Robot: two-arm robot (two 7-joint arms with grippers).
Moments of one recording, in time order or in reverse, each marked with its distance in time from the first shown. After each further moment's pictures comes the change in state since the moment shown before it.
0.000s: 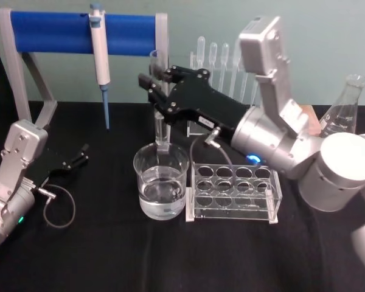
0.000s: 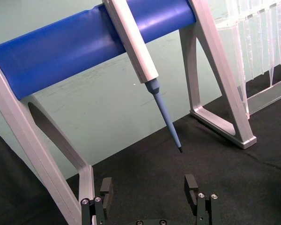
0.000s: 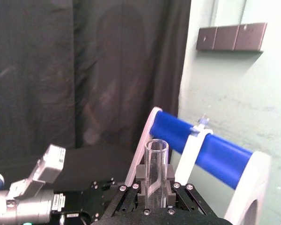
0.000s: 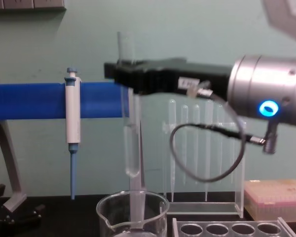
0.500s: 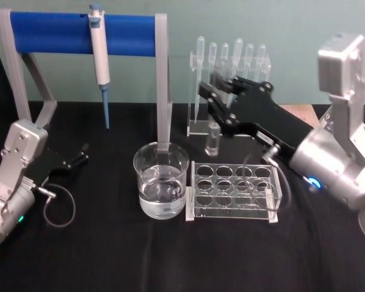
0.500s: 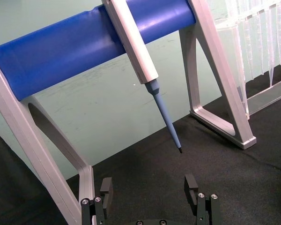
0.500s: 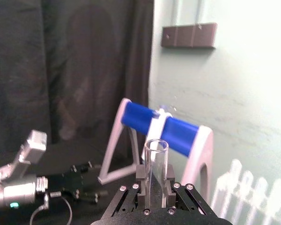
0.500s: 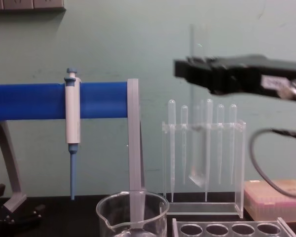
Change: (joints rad) left arm 0.000 0.000 0.000 0.000 0.000 0.000 0.000; right arm -0.207 0.146 0.142 -0.210 0.046 0.014 -0.083
